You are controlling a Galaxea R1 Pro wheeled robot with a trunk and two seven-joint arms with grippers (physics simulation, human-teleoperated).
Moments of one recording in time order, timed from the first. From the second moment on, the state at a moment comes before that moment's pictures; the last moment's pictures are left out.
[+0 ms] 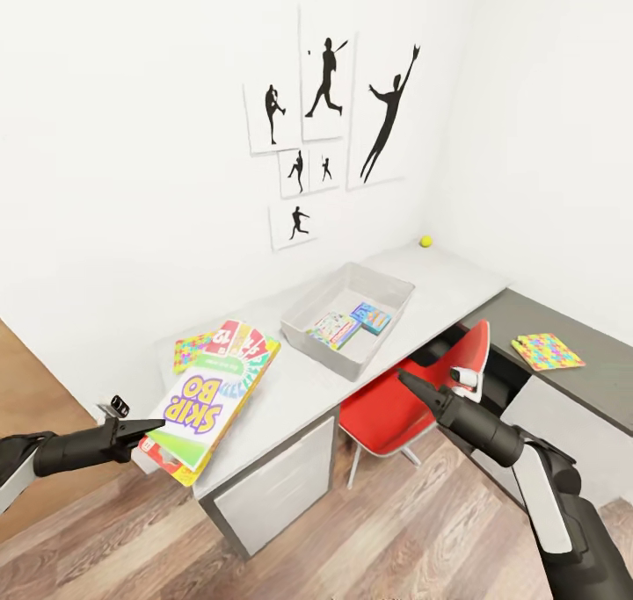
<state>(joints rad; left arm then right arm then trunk) -0.63 0.60 -0.23 -0.70 0.60 0.86 -1.57 -0.36 -0.08 -0.22 -1.45 -0.61 0.66 1.08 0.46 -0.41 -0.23</state>
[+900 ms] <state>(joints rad) -0.63 0.60 -0.23 -0.70 0.59 0.86 -1.57 -0.36 -0.08 -0.25 -1.44 -0.60 0.65 1.14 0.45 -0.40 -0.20</state>
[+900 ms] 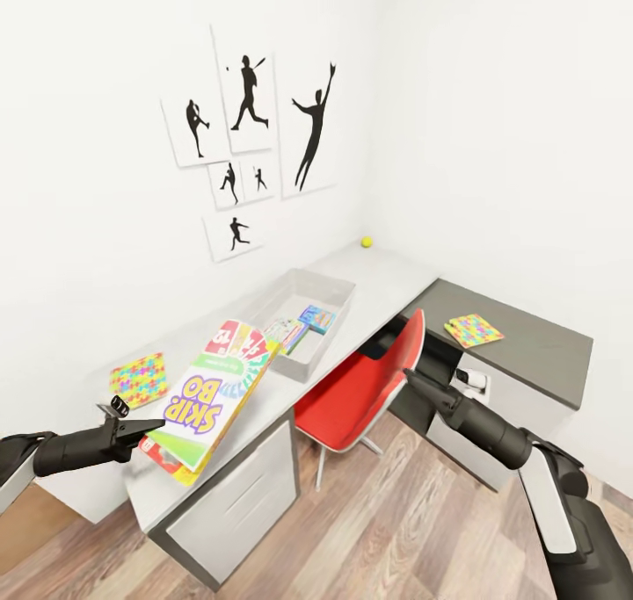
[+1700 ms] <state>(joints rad) -0.63 0.59 -0.23 -0.70 0.60 0.85 -1.57 -0.36 -0.08 -0.25 -1.44 -0.60 0.64 1.14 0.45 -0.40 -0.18</state>
